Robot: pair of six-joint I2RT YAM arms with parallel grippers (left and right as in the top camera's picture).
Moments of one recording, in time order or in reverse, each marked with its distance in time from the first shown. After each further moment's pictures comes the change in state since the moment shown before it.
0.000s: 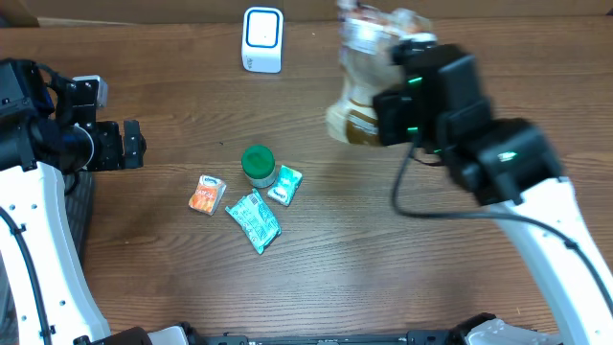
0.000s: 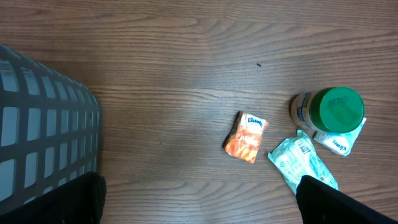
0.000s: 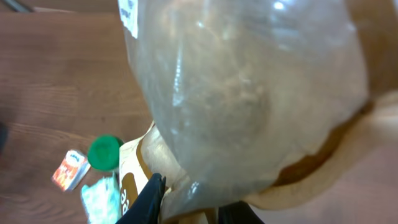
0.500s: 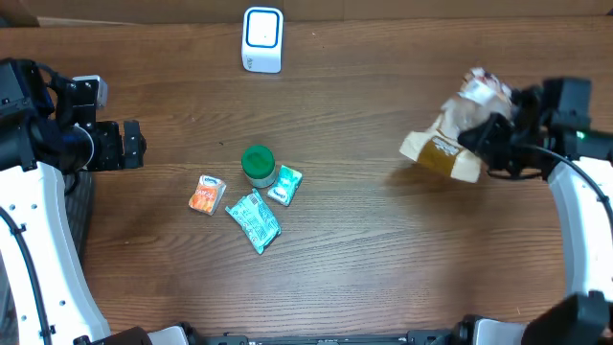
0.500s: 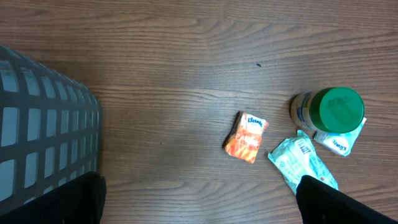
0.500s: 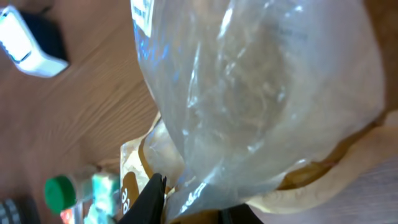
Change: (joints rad) left arm 0.000 0.000 0.000 0.000 0.000 0.000; right arm -0.650 0.069 -0.432 0.151 -0.447 0.065
